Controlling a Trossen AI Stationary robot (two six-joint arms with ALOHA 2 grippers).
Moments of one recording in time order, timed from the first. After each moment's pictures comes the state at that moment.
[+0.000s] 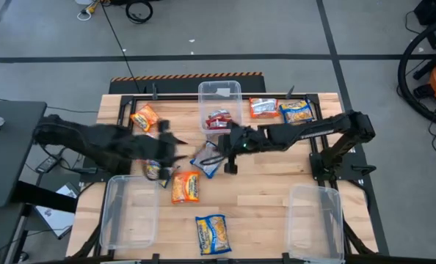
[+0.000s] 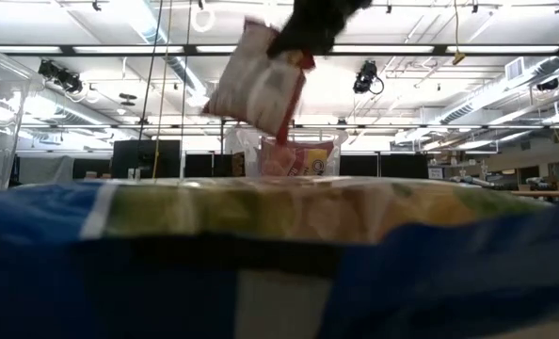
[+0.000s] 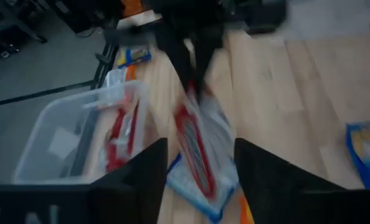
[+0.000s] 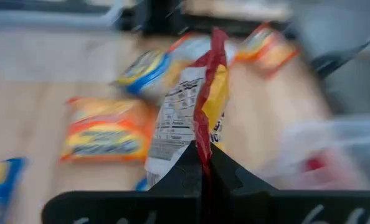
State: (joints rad) left arm -0.28 1.14 1.27 -0.75 -0.46 0.06; right arm 0.06 1.61 1.35 -0.35 0.21 -0.03
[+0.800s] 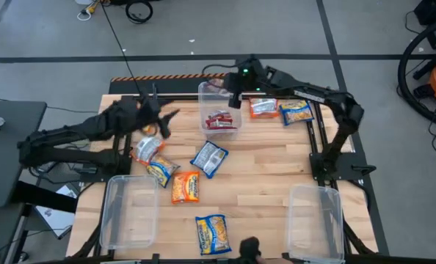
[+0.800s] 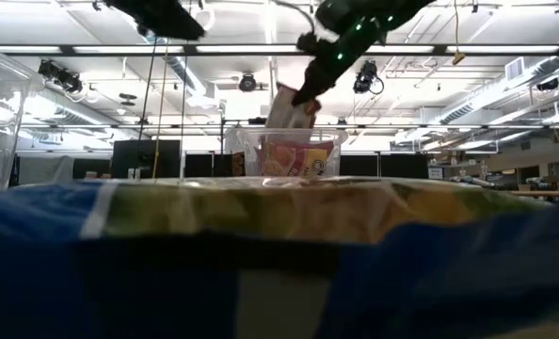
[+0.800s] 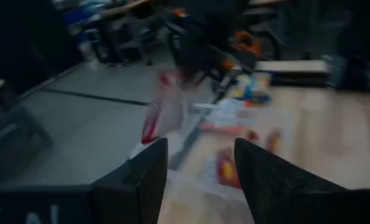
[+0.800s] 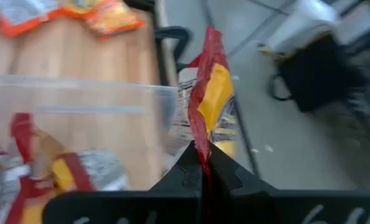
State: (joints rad) left arm 0.26 0.88 0.86 -0.19 -0.36 0.17; right arm -0.53 1.73 1.56 -0.40 -0.02 -0.55
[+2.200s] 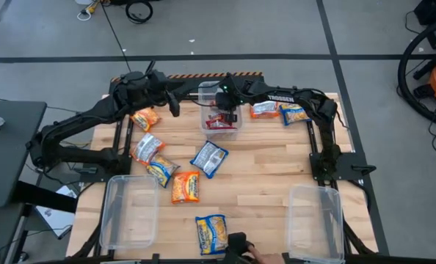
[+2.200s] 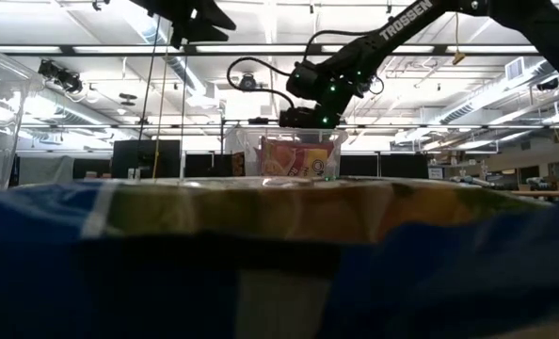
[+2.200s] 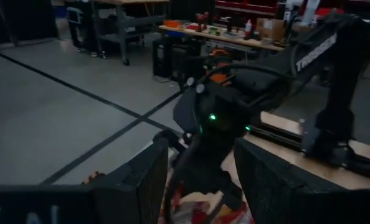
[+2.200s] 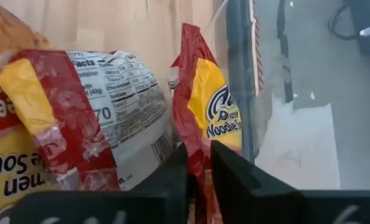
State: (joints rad) left arm 0.52 1.09 1.05 -0.11 -0.02 -0.08; right arm -0.53 2.01 1.57 -0.49 0.04 -0.59
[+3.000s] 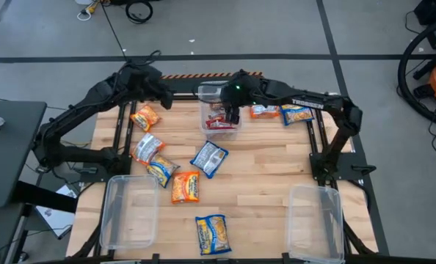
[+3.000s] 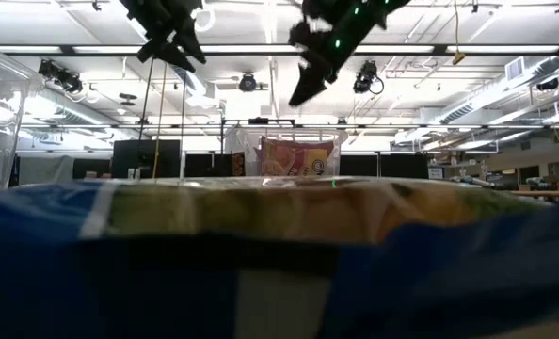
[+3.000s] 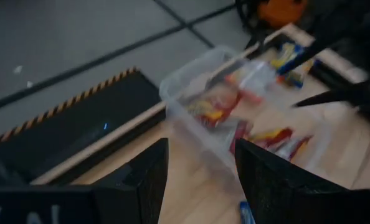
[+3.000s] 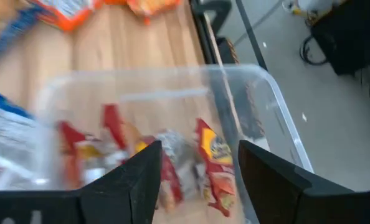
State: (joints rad) left arm 0.67 1.16 1.26 -0.71 -0.04 -0.24; right arm -0.38 1.71 1.57 -0.59 0.09 -0.33
